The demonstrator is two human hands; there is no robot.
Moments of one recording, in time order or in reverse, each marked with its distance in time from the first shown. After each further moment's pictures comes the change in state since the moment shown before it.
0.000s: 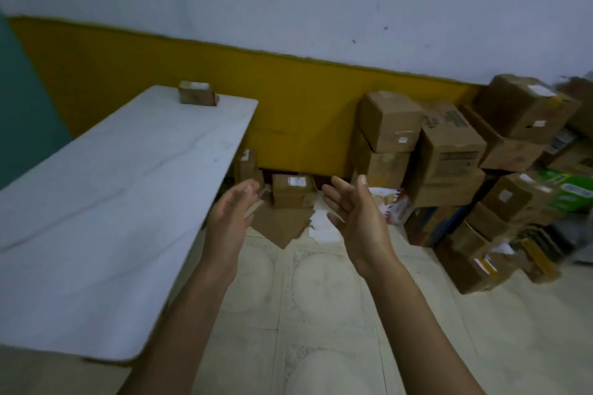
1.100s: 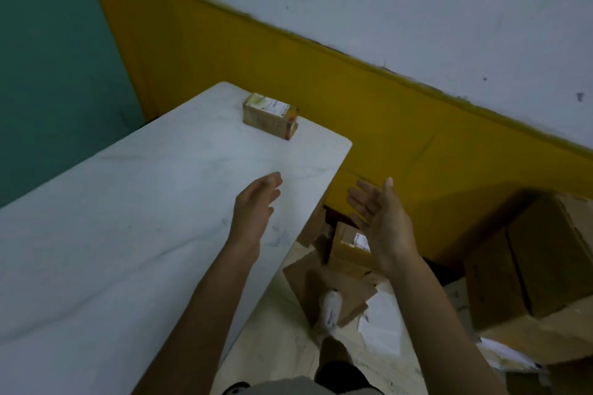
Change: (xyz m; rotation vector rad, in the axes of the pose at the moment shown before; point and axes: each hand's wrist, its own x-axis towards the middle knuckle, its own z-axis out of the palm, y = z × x) left_hand 0.575 -0.038 -0.029 0.018 0.370 -0.172; right_hand 0.594 0.005 0.174 -0.047 -0.197 0.266
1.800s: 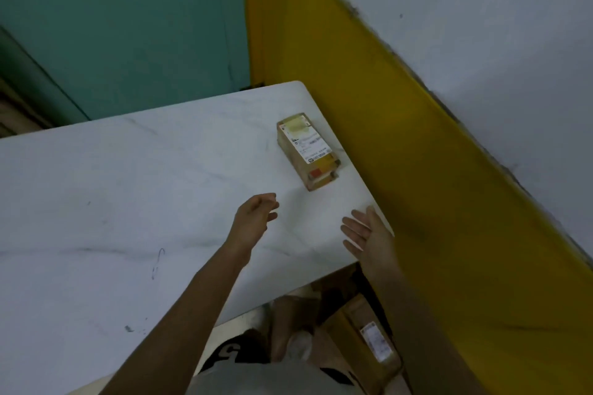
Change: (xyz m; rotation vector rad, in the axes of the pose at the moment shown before) left_hand 0.253 -0.018 0.129 -0.081 0.563 -0.255; right_hand 0.401 -0.037 -0.005 -0.352 -0.427 0.420
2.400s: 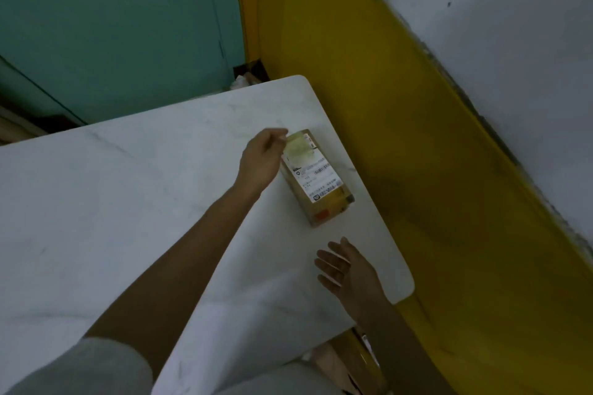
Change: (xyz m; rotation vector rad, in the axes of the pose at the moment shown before) left_hand 0.191 0.098 0.029 0.260 0.085 0.324; right_hand 0.088 -0.004 0.048 0.139 0.005 0.381
